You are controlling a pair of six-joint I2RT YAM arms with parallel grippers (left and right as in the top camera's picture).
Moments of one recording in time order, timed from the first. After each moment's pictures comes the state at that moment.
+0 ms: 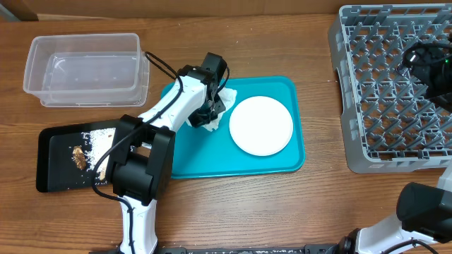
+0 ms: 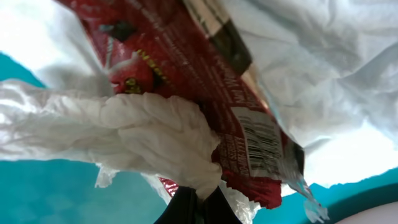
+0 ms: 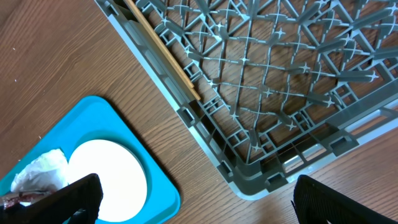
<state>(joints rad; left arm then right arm) -0.39 2.13 1.58 -0.95 -0.05 -0.89 -0.35 1.79 2.15 -1.63 -0.12 0.31</state>
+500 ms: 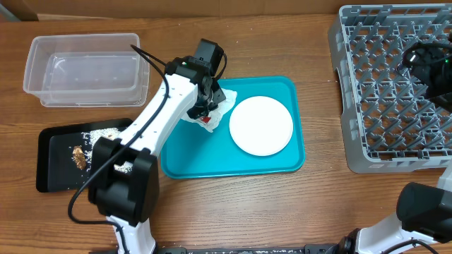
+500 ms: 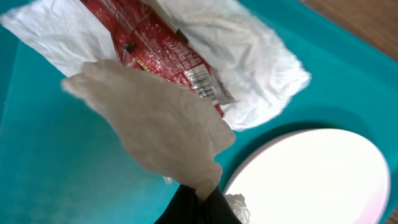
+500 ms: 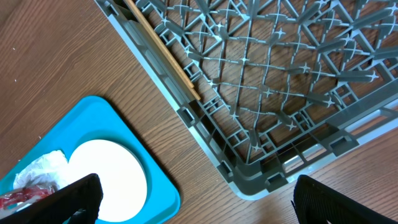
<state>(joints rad) -0.39 1.94 1.61 -0.98 -0.01 -0.88 -0.35 1.79 2.15 -1.63 -0.12 0.31</state>
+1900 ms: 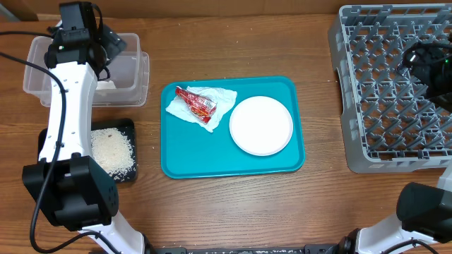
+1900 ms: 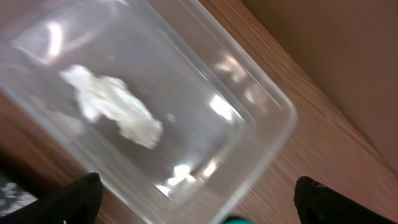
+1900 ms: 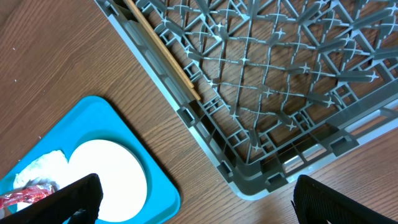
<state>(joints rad) 0.14 1.88 1.76 -0.80 -0.15 -0.67 -0.35 1.79 2.15 -1.63 -0.12 0.31</state>
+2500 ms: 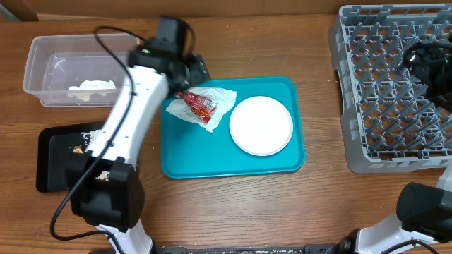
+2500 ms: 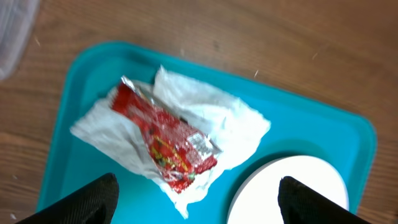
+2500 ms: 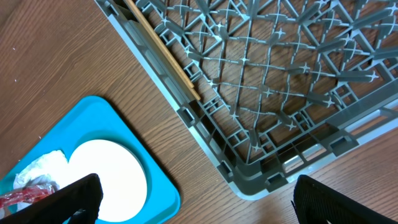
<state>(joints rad) -0.26 1.88 1.66 -0.92 0.02 -0.64 -0.35 1.79 2.15 -1.63 -0.12 0.31</state>
